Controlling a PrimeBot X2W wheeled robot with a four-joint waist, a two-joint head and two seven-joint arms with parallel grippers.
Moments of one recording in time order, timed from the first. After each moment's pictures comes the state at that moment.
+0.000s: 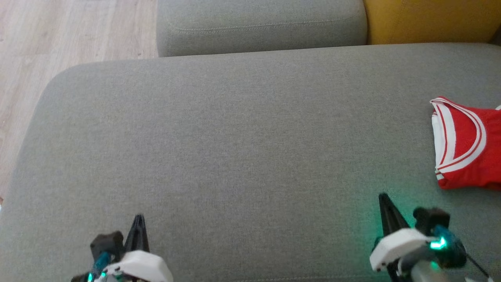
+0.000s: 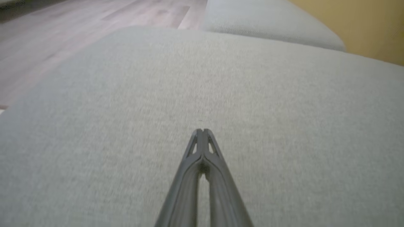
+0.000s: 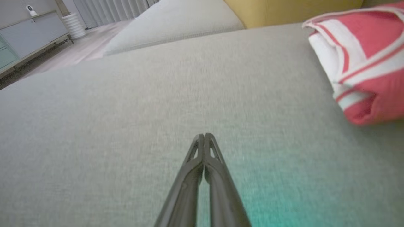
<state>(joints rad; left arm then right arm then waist) 0.03 0.04 -0.15 0.43 -0.23 0.13 -0.24 -0.16 -0.04 0.03 0.73 0.14 0.12 -0.25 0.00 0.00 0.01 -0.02</state>
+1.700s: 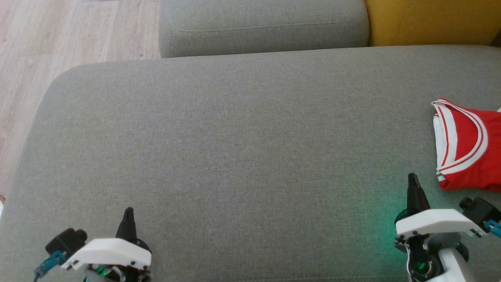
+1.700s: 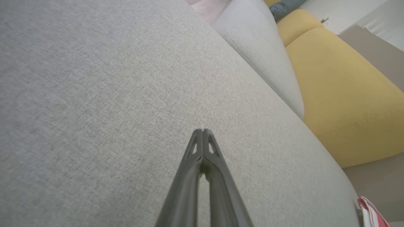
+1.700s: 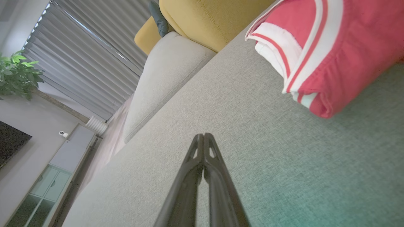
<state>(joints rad) 0.01 0.04 -0.07 0.38 -0.78 0.03 -0.10 -0.15 -0.04 -0.04 0.55 0.73 0.12 -0.11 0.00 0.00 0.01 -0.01</state>
